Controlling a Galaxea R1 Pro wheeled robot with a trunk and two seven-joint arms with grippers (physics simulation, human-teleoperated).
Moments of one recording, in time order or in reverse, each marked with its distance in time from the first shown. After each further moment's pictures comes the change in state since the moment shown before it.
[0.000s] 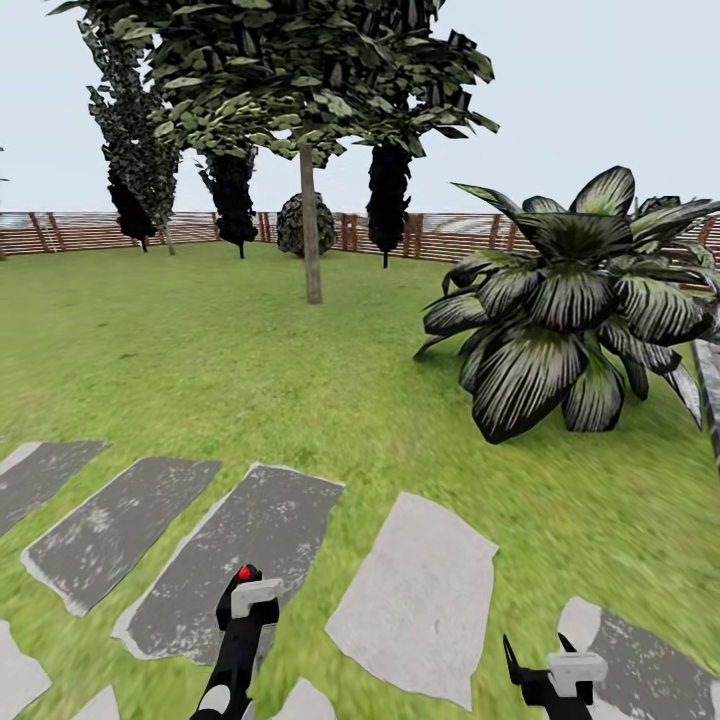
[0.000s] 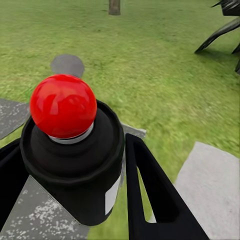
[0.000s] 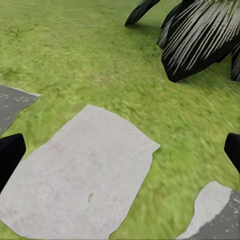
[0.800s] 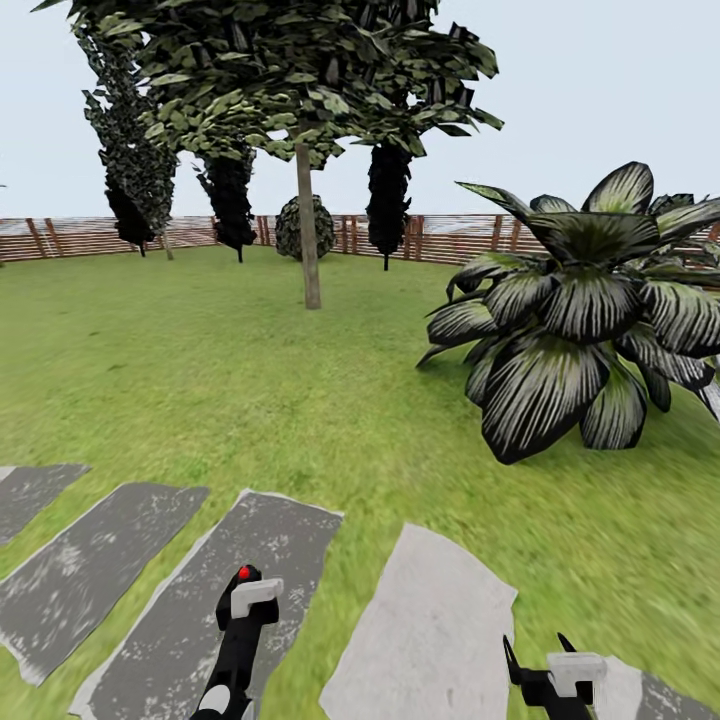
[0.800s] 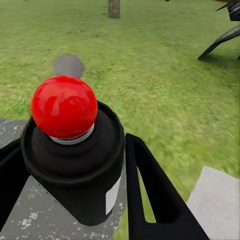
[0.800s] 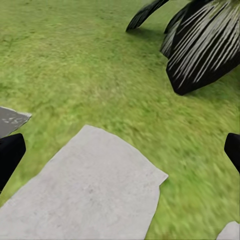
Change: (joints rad) left arm 0.000 0.000 0.002 0.000 0.000 0.000 0.000; right arm 0.000 0.000 0.001 0.000 0.000 0.000 0.000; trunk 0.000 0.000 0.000
